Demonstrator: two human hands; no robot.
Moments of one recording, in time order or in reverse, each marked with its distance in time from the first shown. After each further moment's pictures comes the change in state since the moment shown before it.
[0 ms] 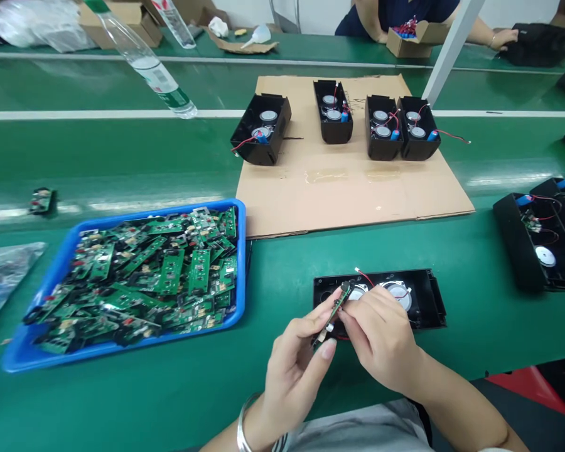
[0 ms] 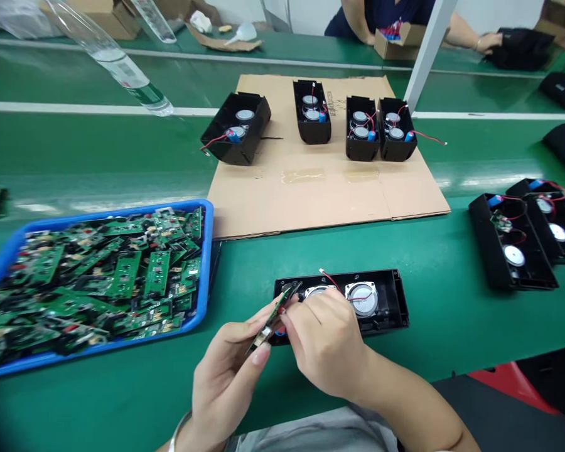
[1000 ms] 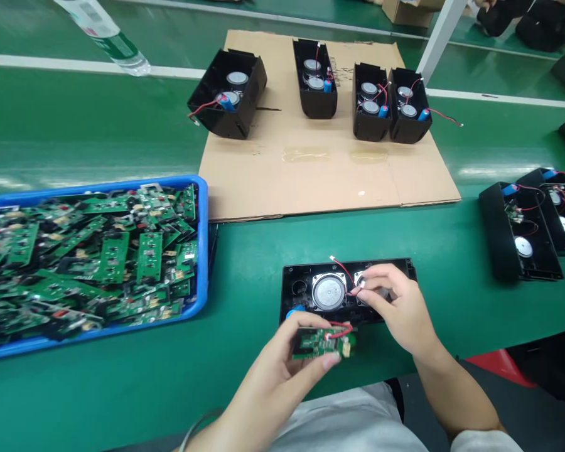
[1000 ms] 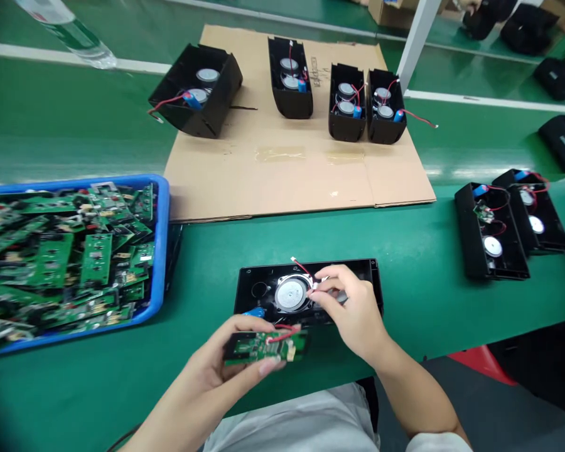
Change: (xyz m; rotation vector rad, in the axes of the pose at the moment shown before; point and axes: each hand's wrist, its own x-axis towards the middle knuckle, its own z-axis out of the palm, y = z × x) left_hand -0.001 0.024 0.020 0.126 -0.122 -0.714; right_hand -0.031 0.050 -0.037 0.511 -0.175 0.740
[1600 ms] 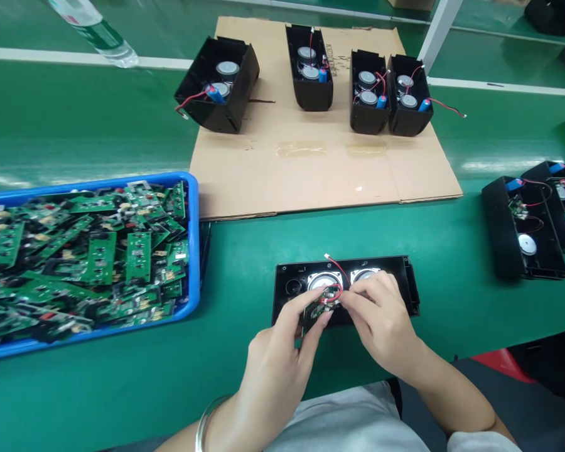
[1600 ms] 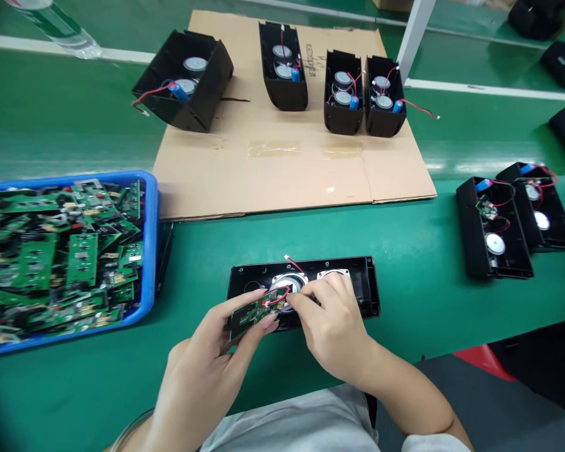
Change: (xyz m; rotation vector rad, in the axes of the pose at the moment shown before) left_hand 0.022 -0.007 0.014 0.636 0.389 0.535; right_hand -0.005 -0.006 0.016 -0.546 0.088 -0.564
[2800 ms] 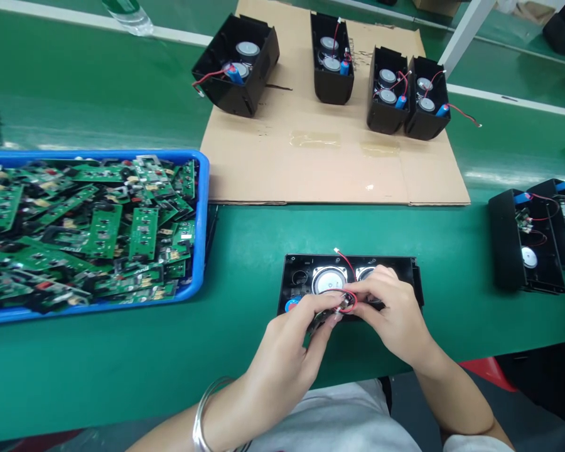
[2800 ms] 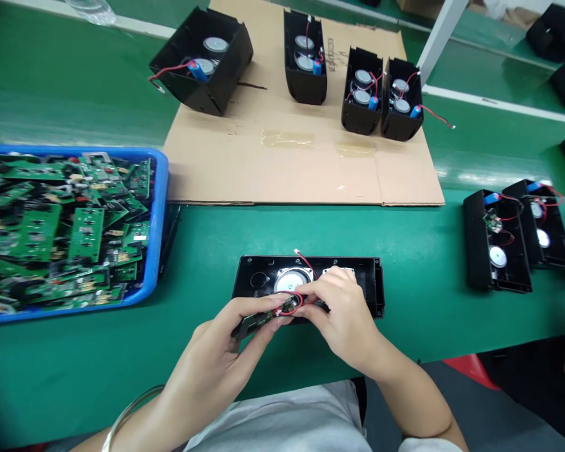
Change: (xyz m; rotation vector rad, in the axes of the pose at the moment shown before) left_hand 0.003 0.001 -0.007 -0.225 -0.156 0.043; right_hand 0.012 0.007 -0.009 0.268 -0.202 0.133
